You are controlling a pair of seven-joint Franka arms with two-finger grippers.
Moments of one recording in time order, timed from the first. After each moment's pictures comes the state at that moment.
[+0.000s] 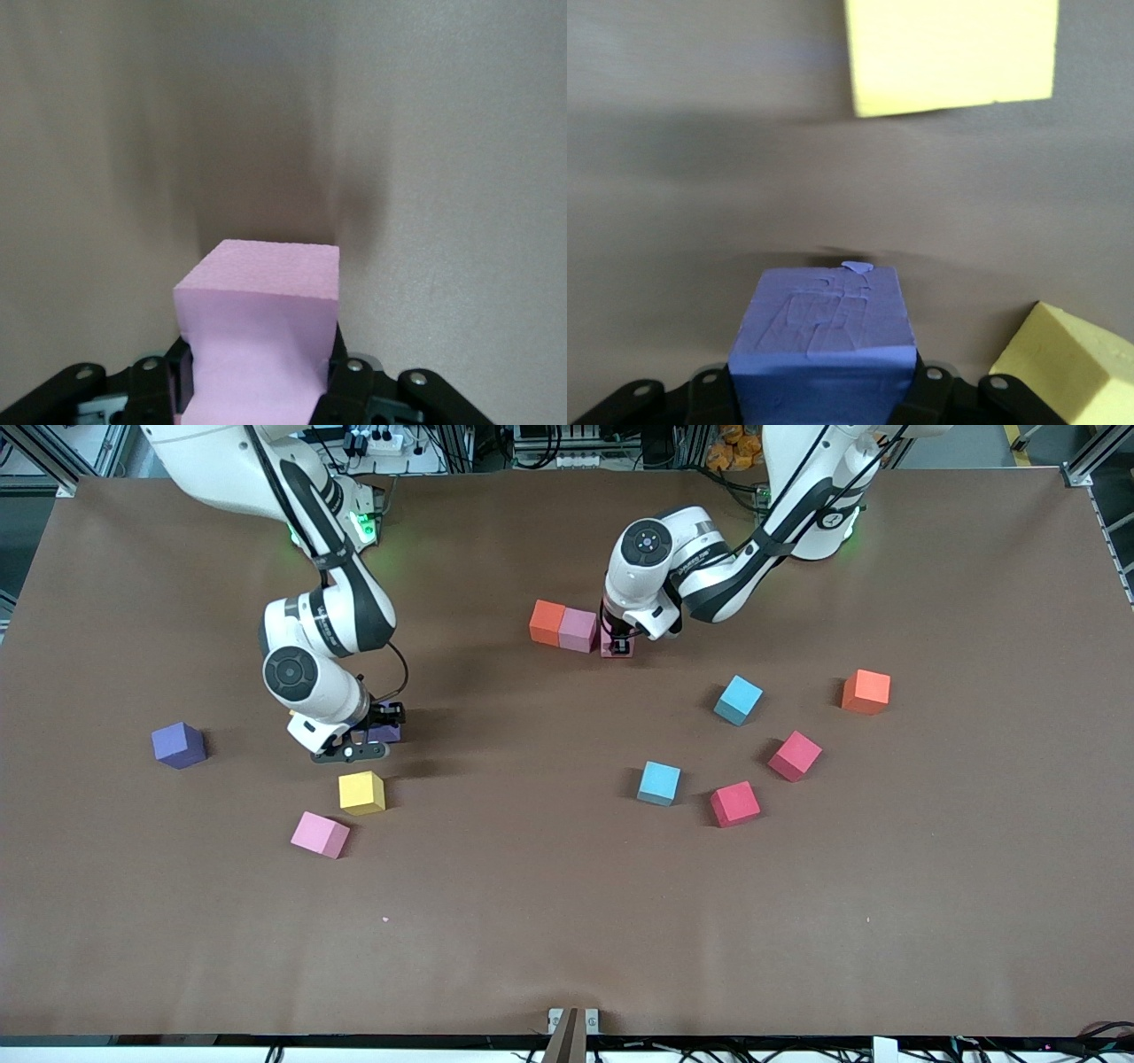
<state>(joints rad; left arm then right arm) -0.21 0.43 -0.73 -2.30 0.21 2.59 -2.67 0.43 0.30 -0.10 -2.23 0.10 2.35 0.16</state>
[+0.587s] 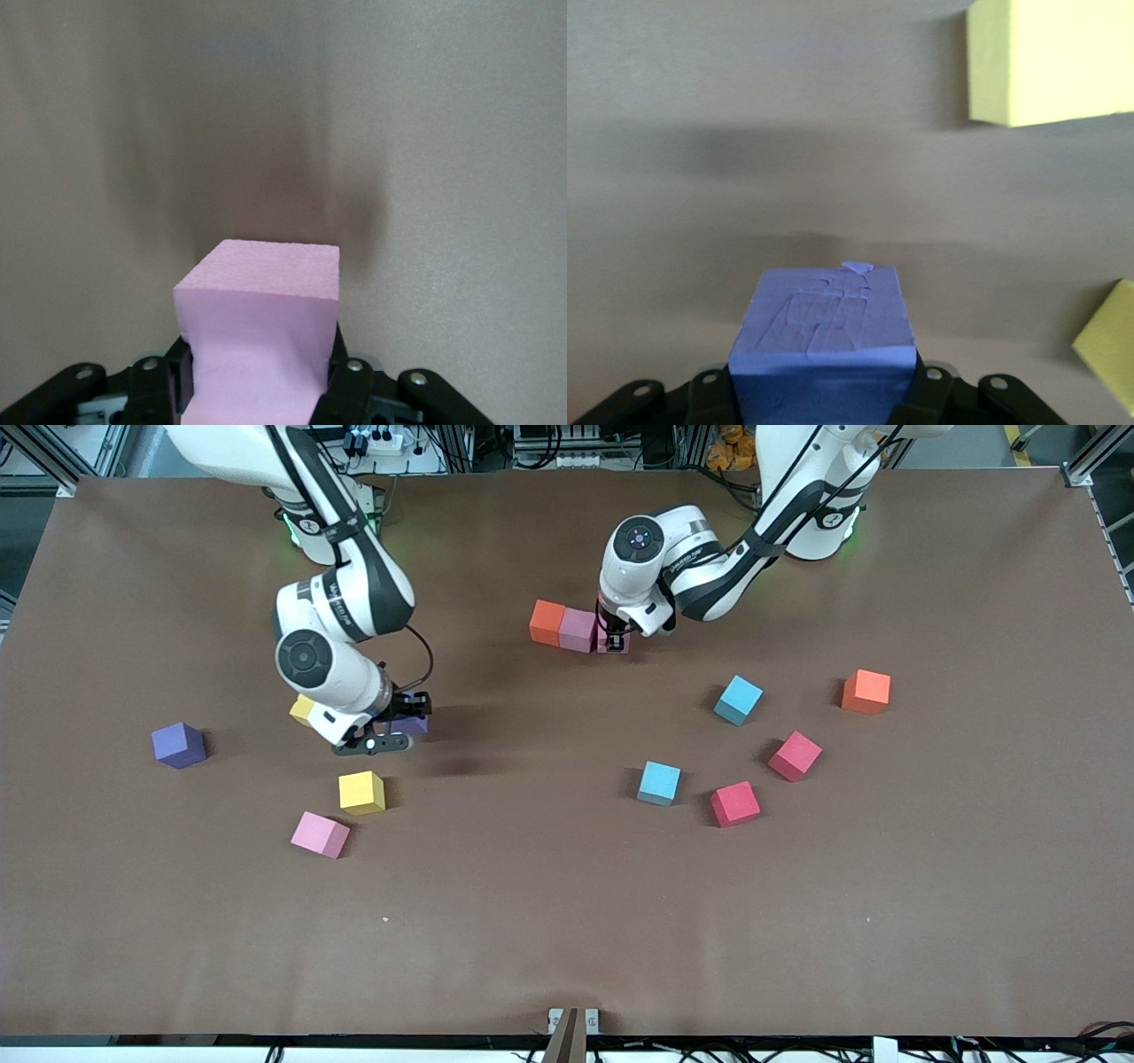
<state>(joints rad) -0.23 0.45 -0.73 -2.30 0.24 2.59 -2.68 0.53 0.27 -0.09 -2.17 0.19 2.28 0.24</state>
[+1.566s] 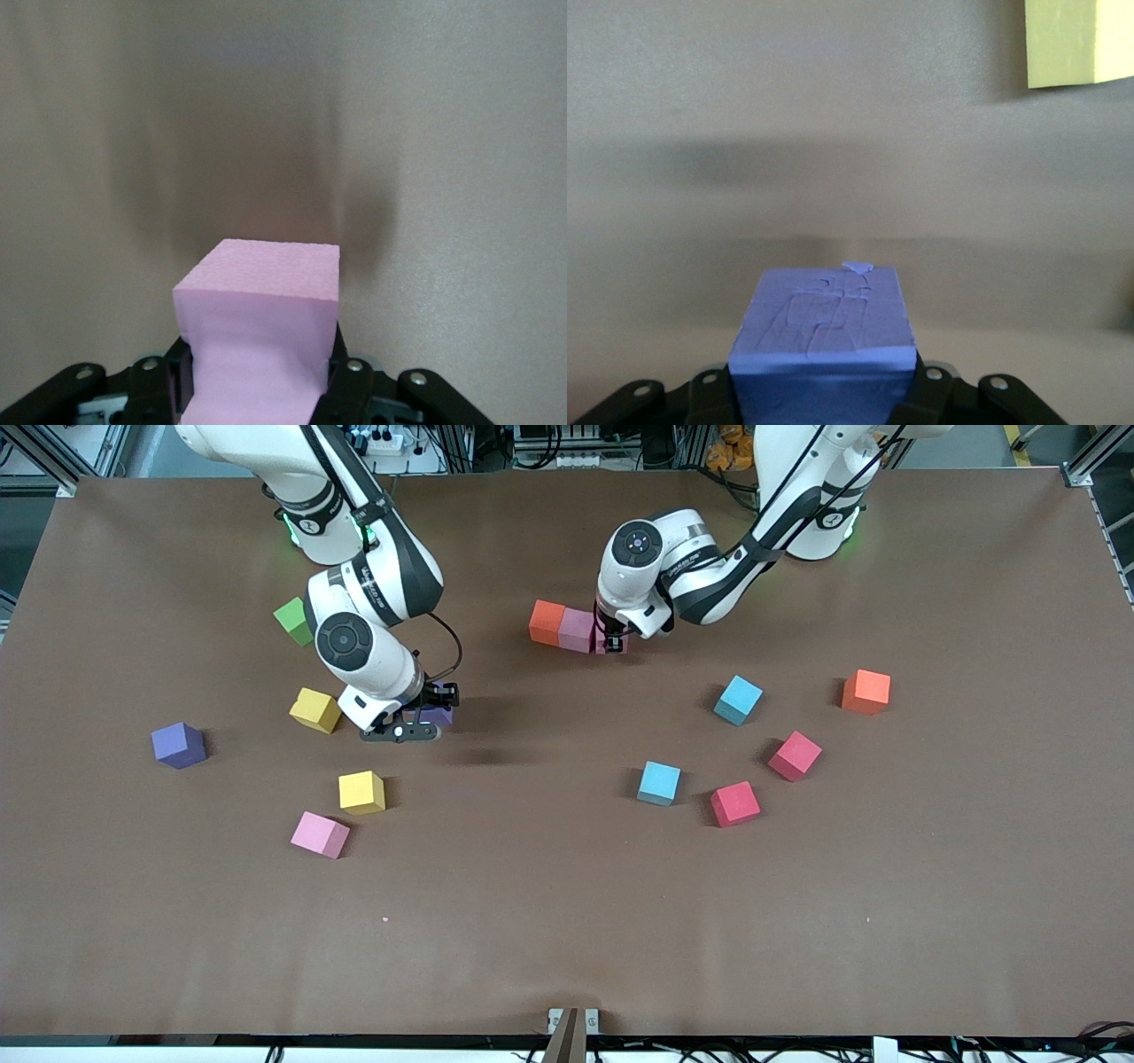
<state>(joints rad) -0.23 0.47 -0.73 -2.28 0.24 2.59 -2.71 0.59 0.27 -0.09 -2.15 0.20 2.28 0.35</state>
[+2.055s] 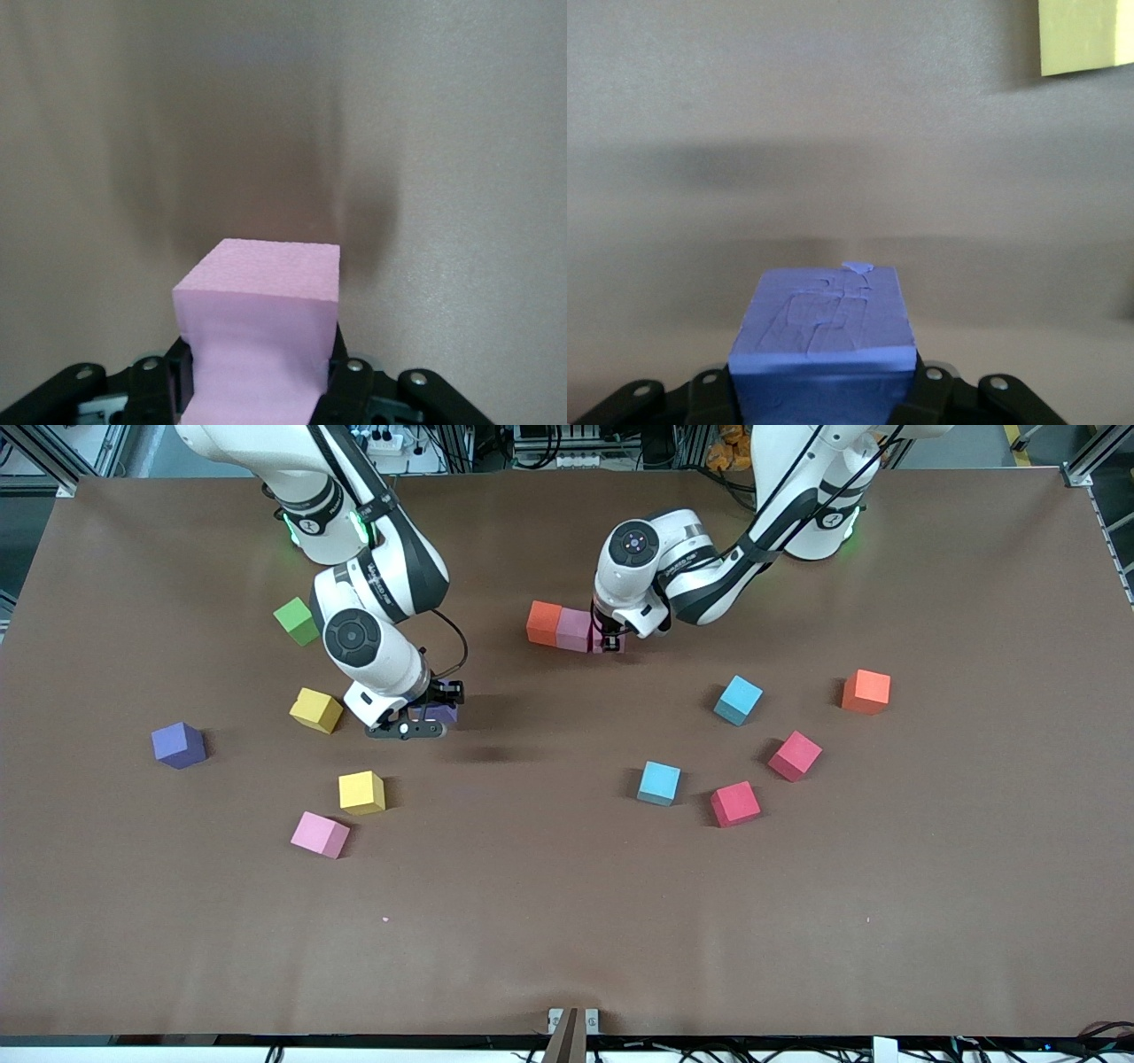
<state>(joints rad) -0.24 0.48 -0.73 -2.27 0.24 2.59 -2.72 0.61 0.27 -0.09 -2.15 0.20 2.28 0.39</state>
